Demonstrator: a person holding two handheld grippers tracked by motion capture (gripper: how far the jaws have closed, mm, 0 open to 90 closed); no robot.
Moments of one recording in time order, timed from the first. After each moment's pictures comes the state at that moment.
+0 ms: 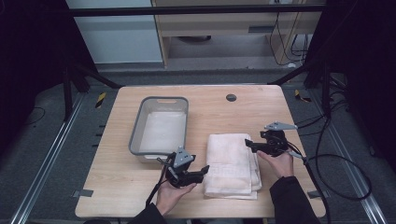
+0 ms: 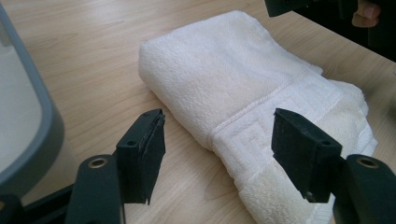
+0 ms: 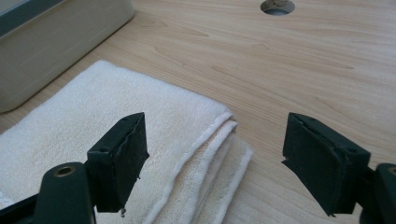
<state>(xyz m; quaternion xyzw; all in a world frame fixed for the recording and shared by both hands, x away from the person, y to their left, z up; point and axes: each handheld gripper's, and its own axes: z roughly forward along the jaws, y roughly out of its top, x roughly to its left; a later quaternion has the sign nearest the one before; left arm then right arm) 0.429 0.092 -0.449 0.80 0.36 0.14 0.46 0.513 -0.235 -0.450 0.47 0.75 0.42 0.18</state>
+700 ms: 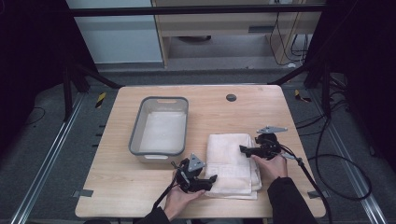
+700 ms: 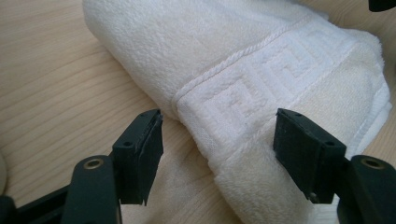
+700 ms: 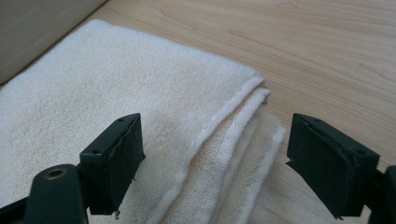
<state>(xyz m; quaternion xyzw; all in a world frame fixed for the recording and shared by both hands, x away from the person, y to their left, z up) 0.429 0.065 -0.482 0.83 0.36 0.11 0.41 0.518 -0.221 -0.475 0.48 0.77 0.39 0.15</state>
